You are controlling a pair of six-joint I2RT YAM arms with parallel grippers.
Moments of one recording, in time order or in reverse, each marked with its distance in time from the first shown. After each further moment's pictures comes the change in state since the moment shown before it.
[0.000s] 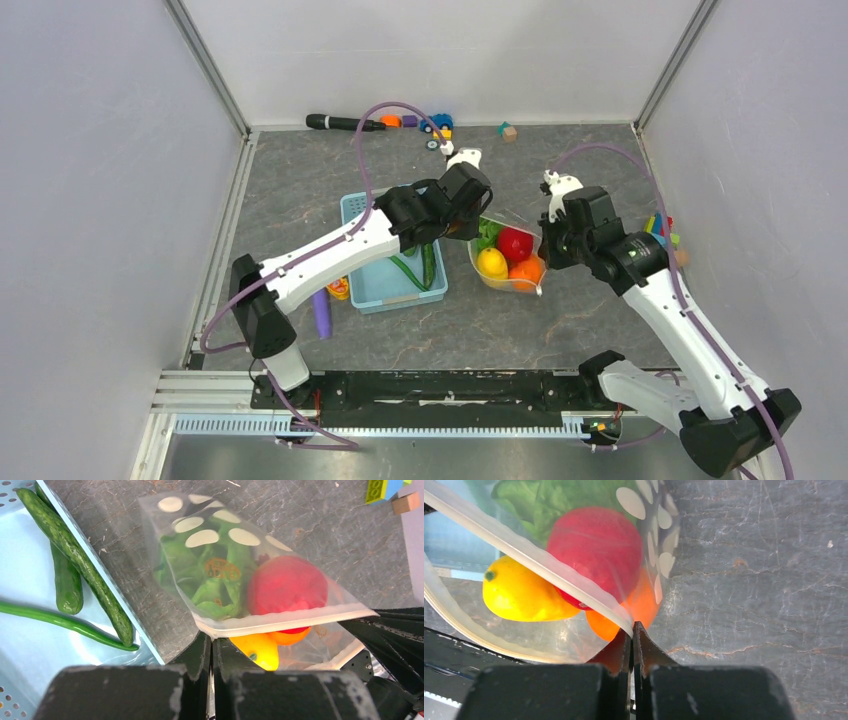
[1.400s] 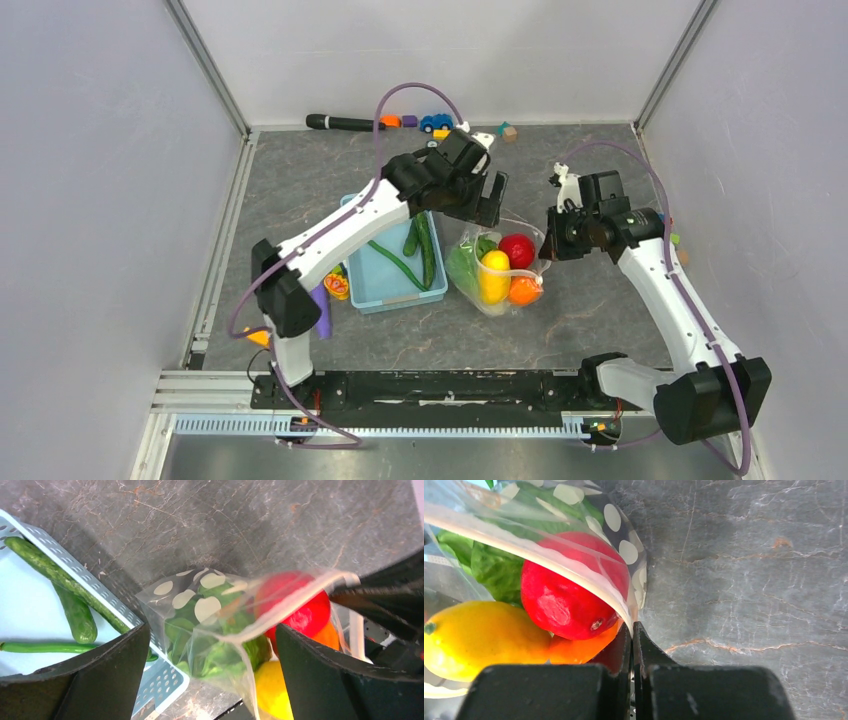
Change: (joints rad) left arm 0.113 0.204 0.304 -0.182 0.262 0.234; right arm -0.235 0.160 0.043 -0.066 -0.324 -0.055
